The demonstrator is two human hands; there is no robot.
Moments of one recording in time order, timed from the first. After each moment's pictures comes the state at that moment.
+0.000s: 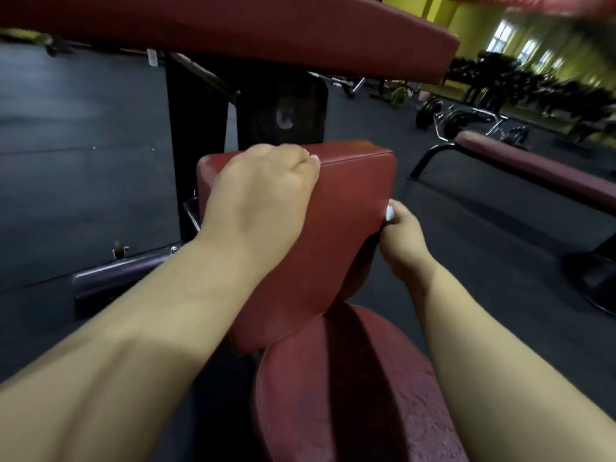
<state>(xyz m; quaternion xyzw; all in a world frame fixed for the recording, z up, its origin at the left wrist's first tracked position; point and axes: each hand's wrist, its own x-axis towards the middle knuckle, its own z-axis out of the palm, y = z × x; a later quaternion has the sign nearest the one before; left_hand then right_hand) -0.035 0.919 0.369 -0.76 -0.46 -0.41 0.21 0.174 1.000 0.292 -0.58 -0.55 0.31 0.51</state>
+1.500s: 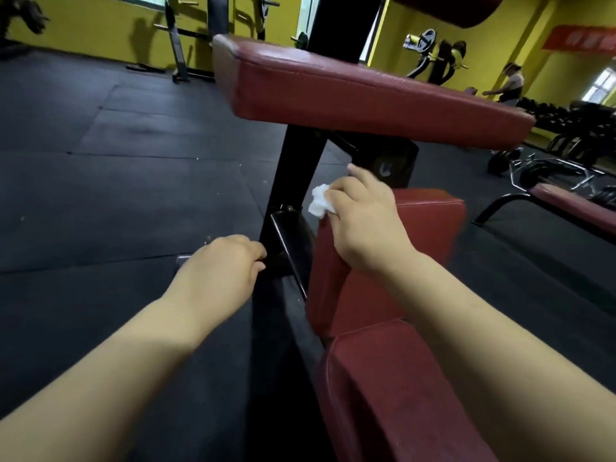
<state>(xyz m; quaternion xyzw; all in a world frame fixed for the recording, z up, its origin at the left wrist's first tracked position) -0.170 0.804 0.338 -0.68 -0.69 -0.25 0.01 0.007 0.916 0.378 -0.32 -0.86 -0.22 0.32</state>
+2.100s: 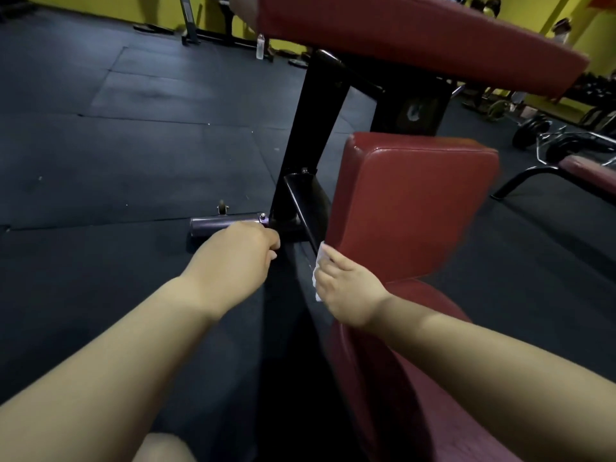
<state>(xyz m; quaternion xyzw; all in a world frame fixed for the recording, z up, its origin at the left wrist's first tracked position) -0.162 0.786 0.294 -0.68 -0.70 -0.20 -0.02 0.031 0.882 0.229 -0.15 -0.86 -0.44 -0.18</state>
